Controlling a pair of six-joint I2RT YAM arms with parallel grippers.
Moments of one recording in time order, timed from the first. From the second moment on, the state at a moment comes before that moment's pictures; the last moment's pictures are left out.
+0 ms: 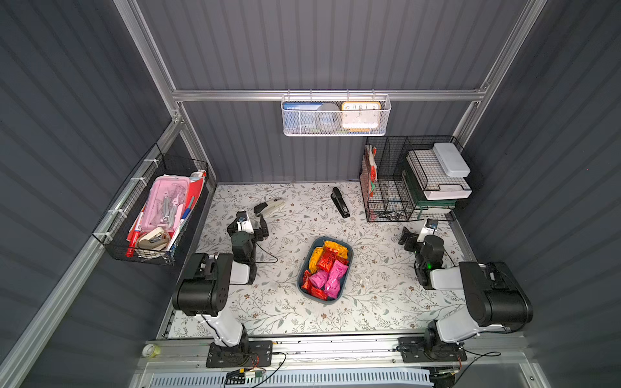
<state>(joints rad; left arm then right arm) -0.09 1.71 0.47 1.17 -0.13 0.01 -0.03 1.56 0.35 0.91 0.15 0.16</state>
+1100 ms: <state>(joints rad) -0.09 1.35 0.76 0.62 -0.04 -0.13 -0.04 0.86 0.48 0.23 0.12 0.43</state>
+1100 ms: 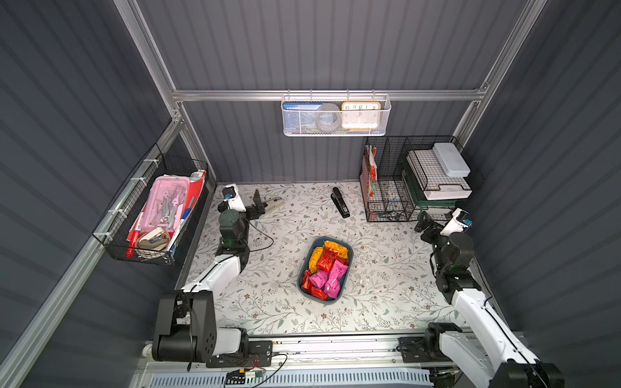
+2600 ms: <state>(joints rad) -0.16 1.28 0.67 0.00 0.40 -0.46 0.68 1.57 0.95 -0.38 -0.04 1.19</state>
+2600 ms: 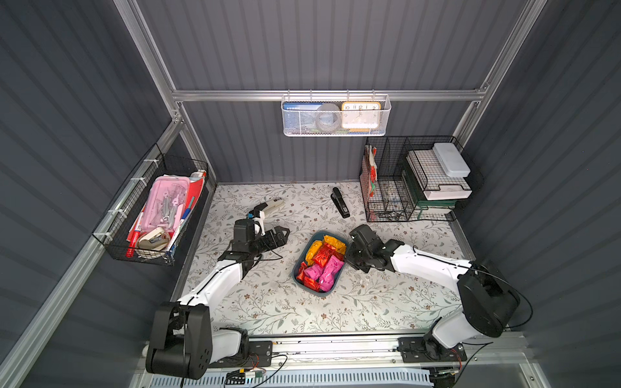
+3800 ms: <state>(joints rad) -0.24 1.34 0.56 0.11 0.54 -0.54 0.80 1.53 1.22 -0.48 -0.19 0.24</state>
